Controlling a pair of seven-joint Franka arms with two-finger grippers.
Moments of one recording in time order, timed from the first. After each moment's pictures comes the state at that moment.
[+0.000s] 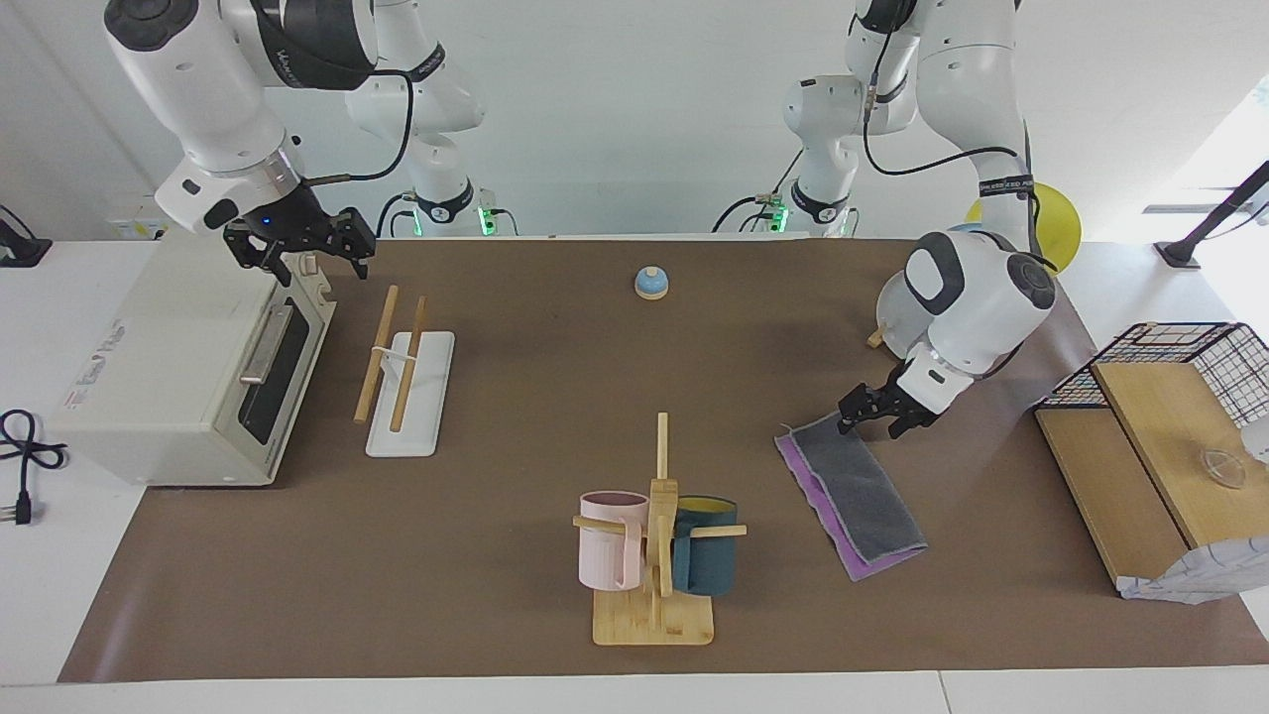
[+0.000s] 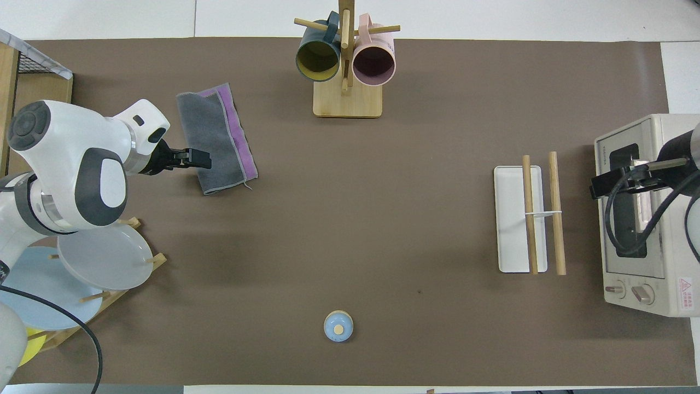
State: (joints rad) left arm -0.05 0.30 -0.08 -1.99 -0.38 2.34 0.15; right arm 0.04 -0.05 -0.04 -1.72 -0.01 1.58 -0.11
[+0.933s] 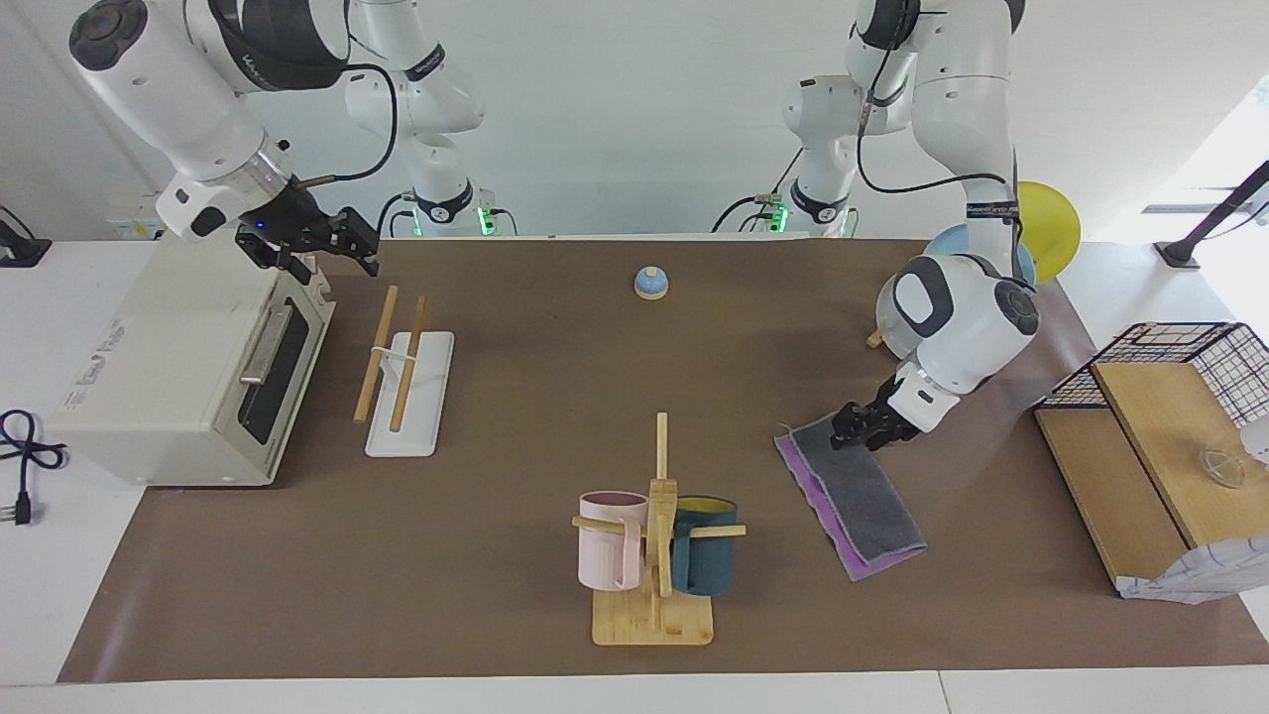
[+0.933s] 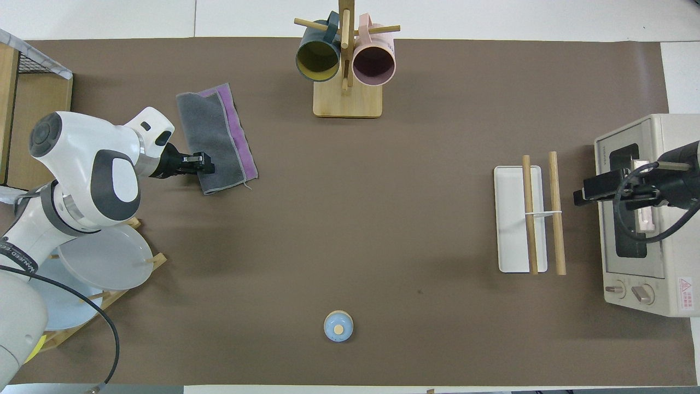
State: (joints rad) left arm -0.05 0.34 -0.08 -1.99 -0.40 2.37 0.16; right arm -0.02 -0.08 -0.05 -1.79 0.21 1.58 0.02
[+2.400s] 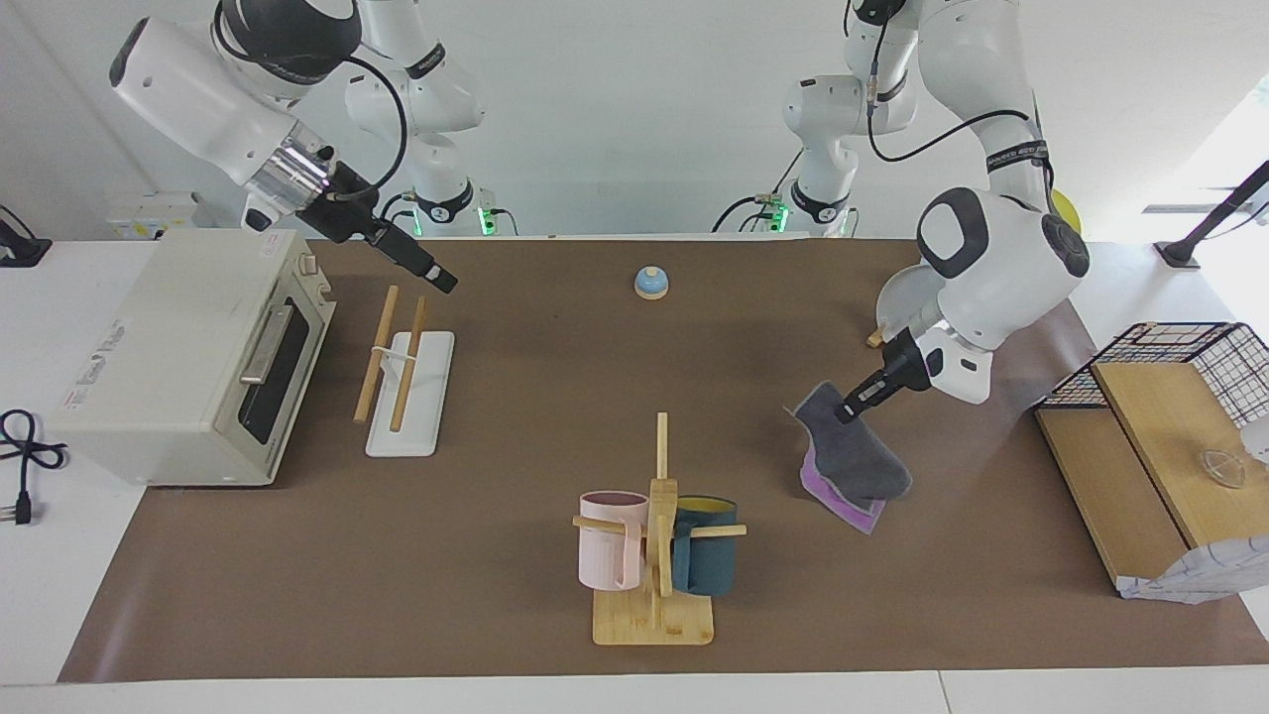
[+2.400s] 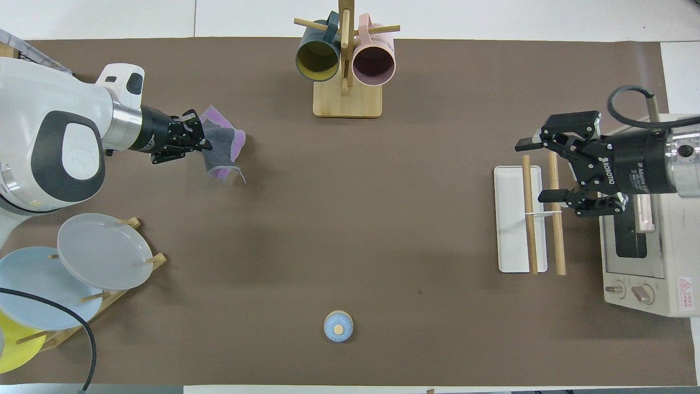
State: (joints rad) left arm -0.05 0.23 -0.15 -1.78 -0.42 2.08 -0.60; right arm 0.07 -0.12 -0.04 -1.90 0.69 1.85 0.73
